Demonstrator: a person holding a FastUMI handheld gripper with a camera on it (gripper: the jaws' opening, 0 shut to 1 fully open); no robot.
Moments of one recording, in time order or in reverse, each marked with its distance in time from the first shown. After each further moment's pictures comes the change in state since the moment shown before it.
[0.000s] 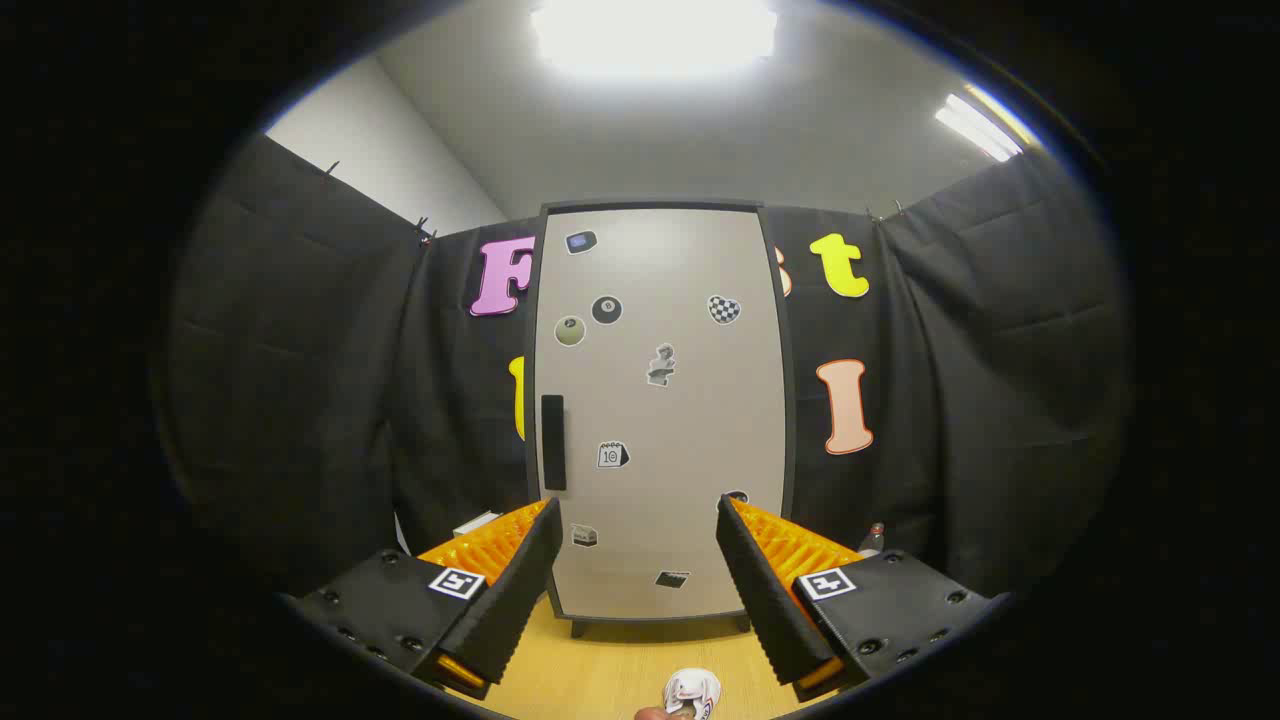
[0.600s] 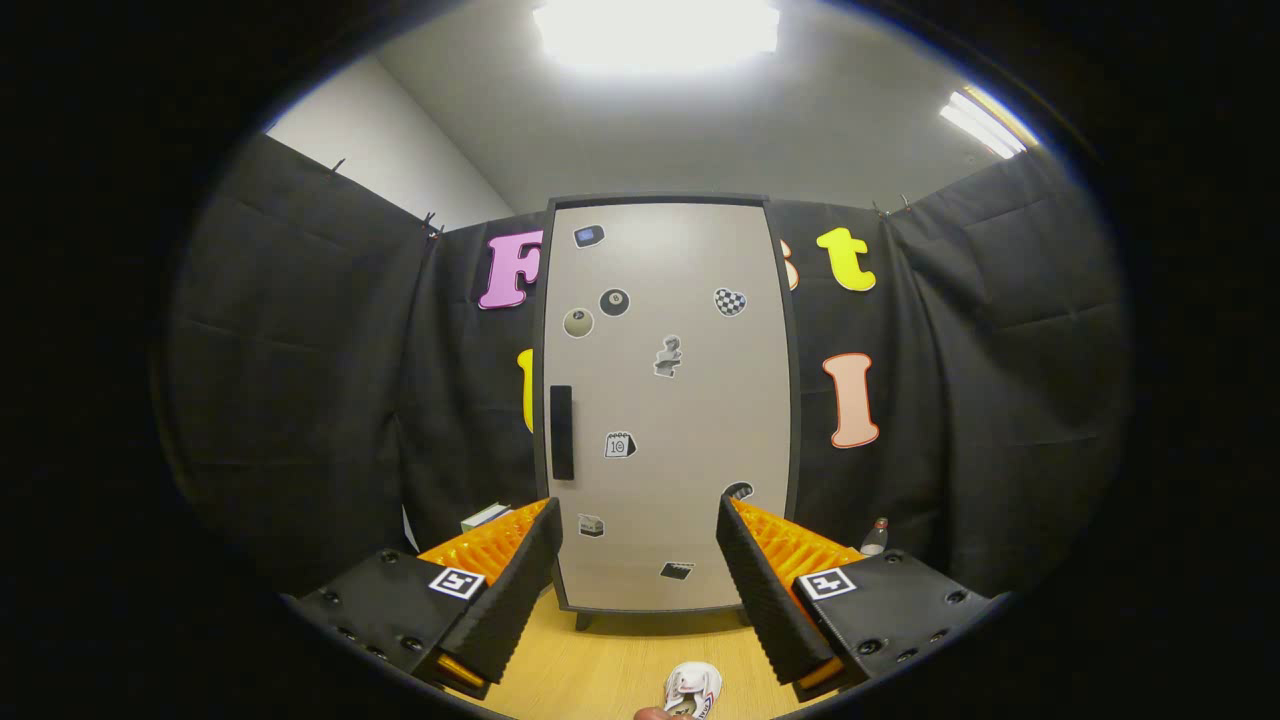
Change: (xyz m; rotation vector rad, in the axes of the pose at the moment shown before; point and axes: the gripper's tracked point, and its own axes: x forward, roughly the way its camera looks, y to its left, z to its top) arm -0.005 -0.004 -0.007 -0.001 0.024 0.014
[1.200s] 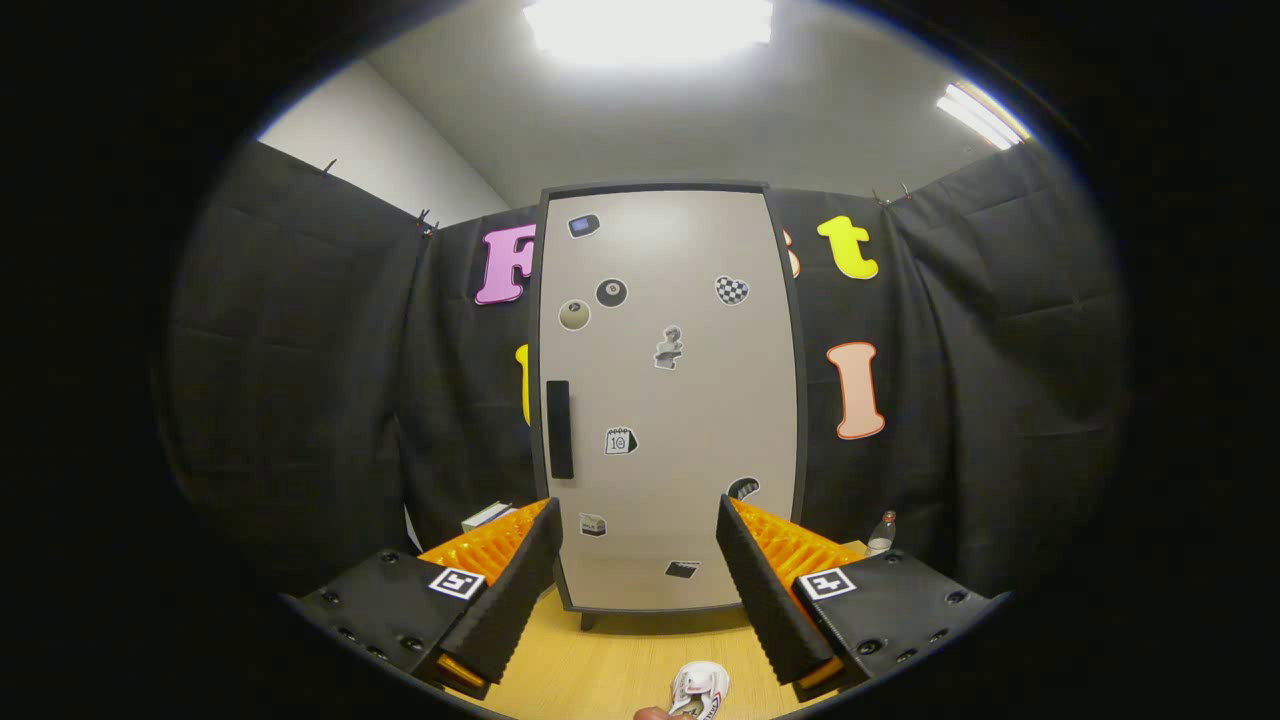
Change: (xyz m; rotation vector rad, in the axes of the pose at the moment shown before) arm 0.019 0.005 -0.002 0.025 0.024 0.013
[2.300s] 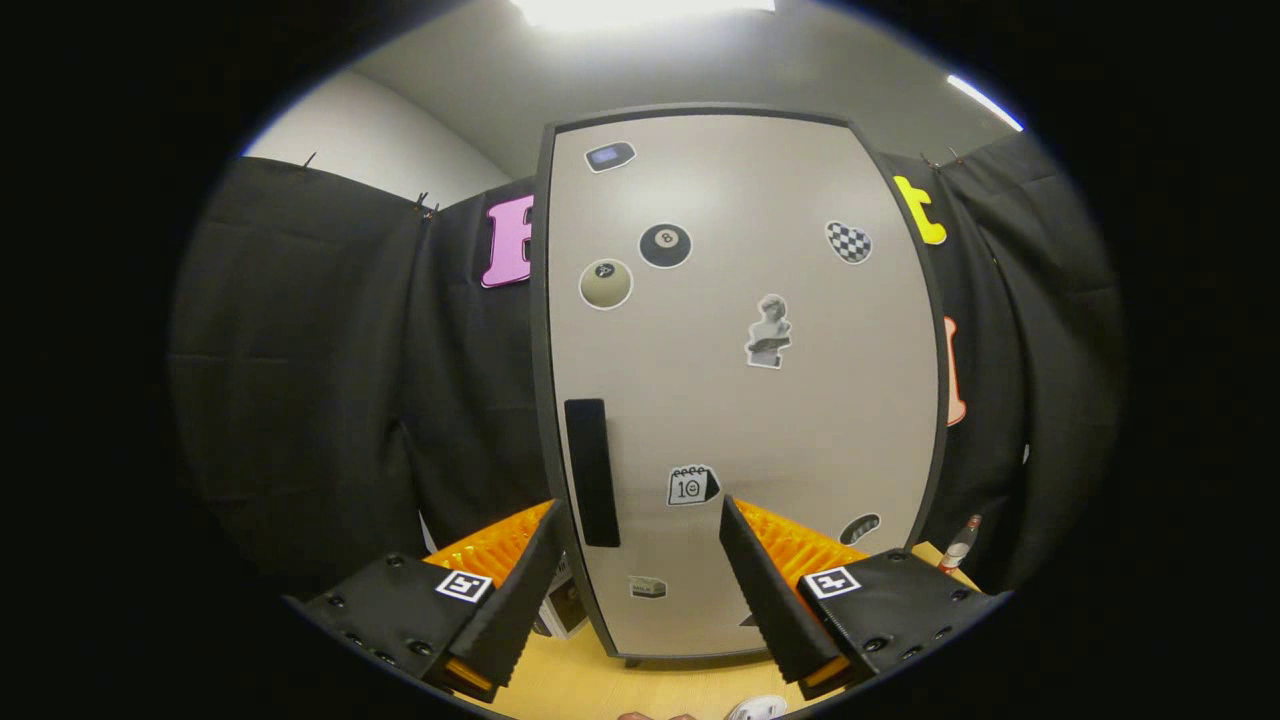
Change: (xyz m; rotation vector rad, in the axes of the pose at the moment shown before) arm 0.182 0.068 0.007 0.026 0.078 0.104
